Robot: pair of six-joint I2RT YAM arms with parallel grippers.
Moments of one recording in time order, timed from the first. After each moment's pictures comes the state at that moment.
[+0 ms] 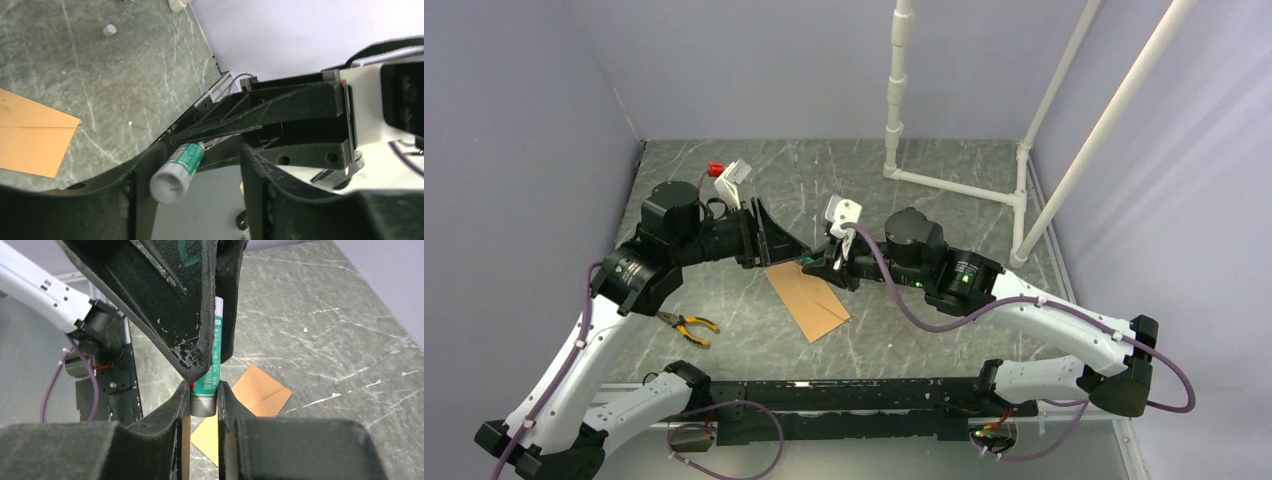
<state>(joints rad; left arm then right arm) -0.51 0.92 1.22 -0.62 0.59 -0.79 1.09 1.17 1.20 -0.22 -0.16 -0.07</state>
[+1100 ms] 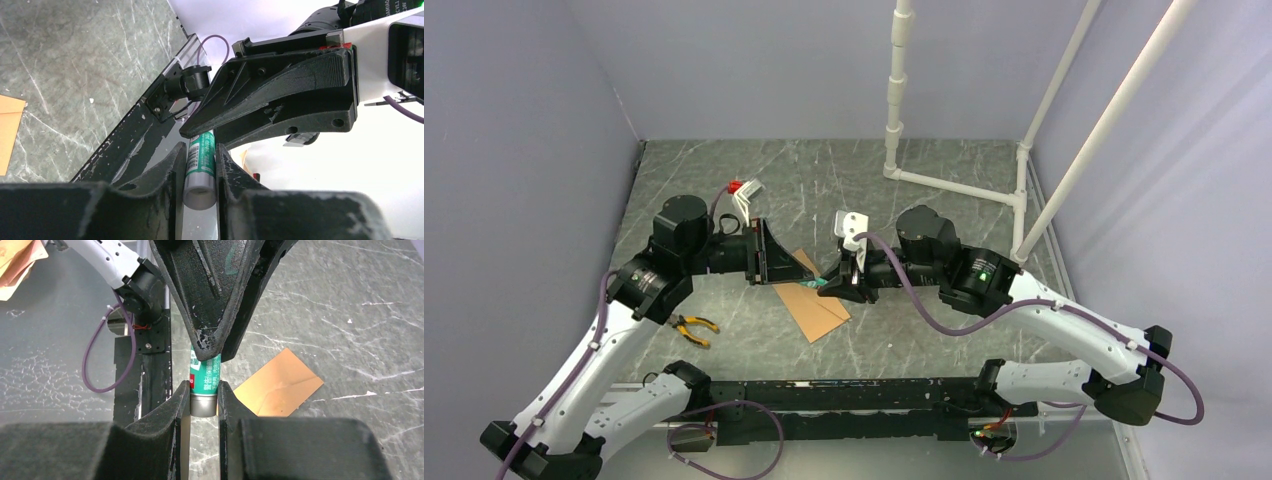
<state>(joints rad) -0.51 0.87 1.04 -0.47 0.82 -0.84 1.04 1.12 1.21 -0.40 -0.41 -0.13</state>
